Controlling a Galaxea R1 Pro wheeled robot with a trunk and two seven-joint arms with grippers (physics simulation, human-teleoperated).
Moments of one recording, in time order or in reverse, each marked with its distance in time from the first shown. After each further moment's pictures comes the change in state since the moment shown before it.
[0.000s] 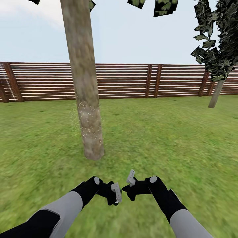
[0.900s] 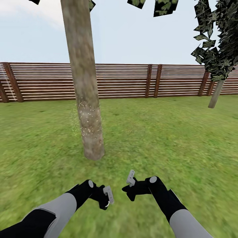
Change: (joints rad) left arm 0.000 0.055 0.000 0.071 -0.006 0.072 0.072; right arm 0.000 0.001 0.000 0.002 0.000 0.000 0.000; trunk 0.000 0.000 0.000
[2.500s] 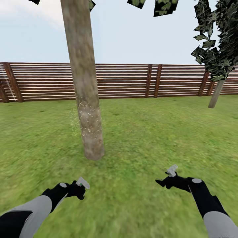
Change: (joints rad) left arm 0.002 0.224 0.201 0.079 0.244 -0.035 0.272; right arm 0.006 -0.216 -0.499 0.018 0.006 -0.053 -0.078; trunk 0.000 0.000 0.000
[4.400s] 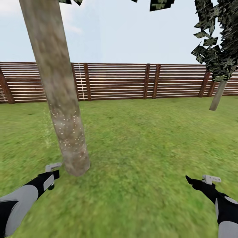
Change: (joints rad) left arm -0.087 0.137 0.039 -0.024 0.726 0.167 0.647; right arm 0.007 0.001 -0.626 0.010 0.002 -0.071 -0.257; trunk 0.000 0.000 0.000
